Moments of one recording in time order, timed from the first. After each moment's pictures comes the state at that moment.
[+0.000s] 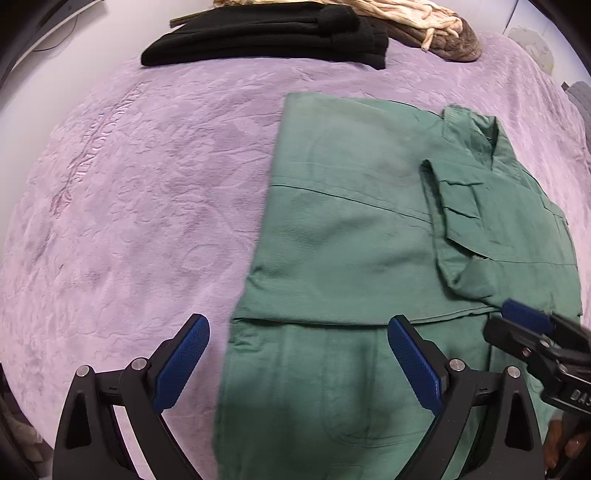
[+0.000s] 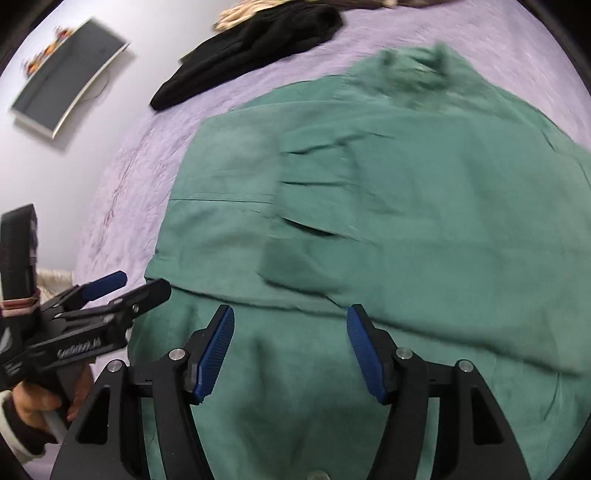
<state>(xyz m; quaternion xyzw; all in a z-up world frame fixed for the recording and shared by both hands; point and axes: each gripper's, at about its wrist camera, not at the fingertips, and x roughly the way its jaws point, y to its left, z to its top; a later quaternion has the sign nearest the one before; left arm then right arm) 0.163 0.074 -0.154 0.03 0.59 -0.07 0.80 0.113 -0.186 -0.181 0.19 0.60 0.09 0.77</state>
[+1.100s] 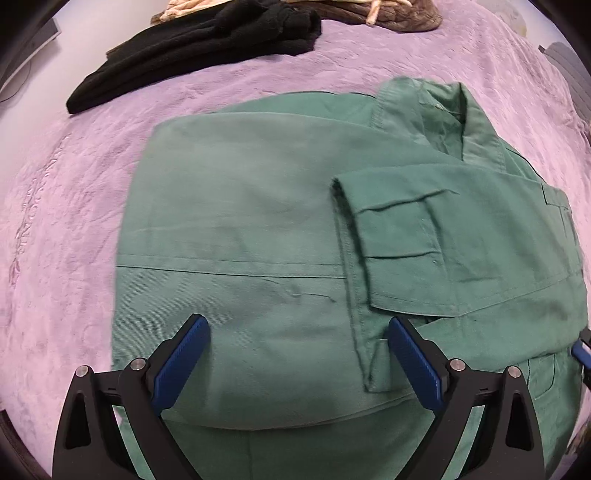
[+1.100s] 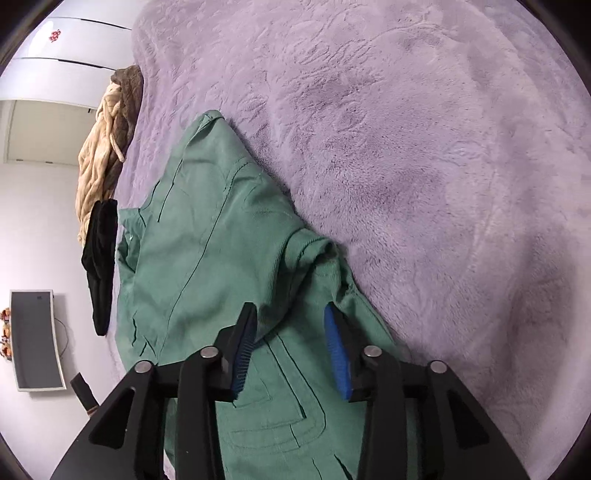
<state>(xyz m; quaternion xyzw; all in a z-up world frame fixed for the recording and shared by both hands) 0.212 -0.031 -0.178 0.08 0.59 -0.10 0.80 -0.027 -0.441 -0.201 0.49 0.49 -0.17 0.70</state>
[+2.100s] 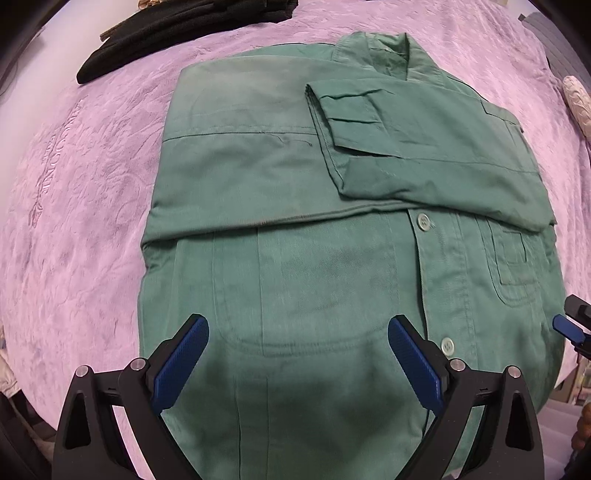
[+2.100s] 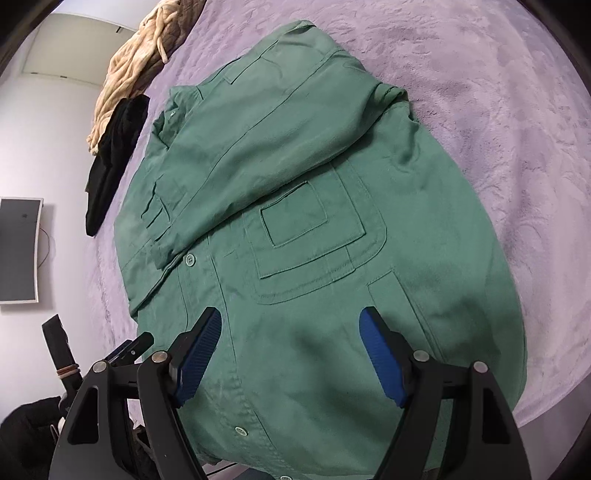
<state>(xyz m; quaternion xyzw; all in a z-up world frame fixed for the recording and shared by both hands) 0.083 0.002 -0.133 0.10 0.64 -0.14 0.75 -0.055 -0.331 -0.151 0.41 0.58 -0.10 0.70</state>
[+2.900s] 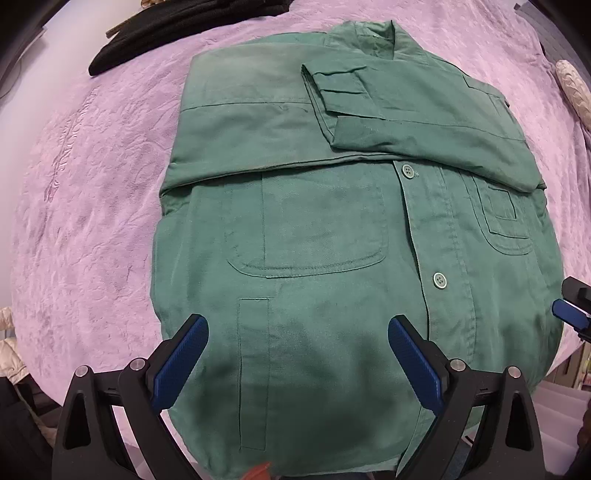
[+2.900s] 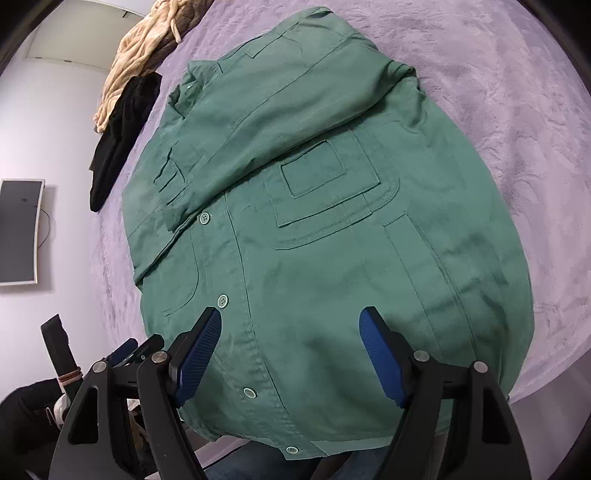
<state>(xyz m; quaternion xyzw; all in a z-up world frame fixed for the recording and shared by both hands) 0.018 0.022 -0.110 0.12 0.65 -0.13 0.74 -0.070 -0.300 -0.134 0.39 0.60 -0.09 0.69</state>
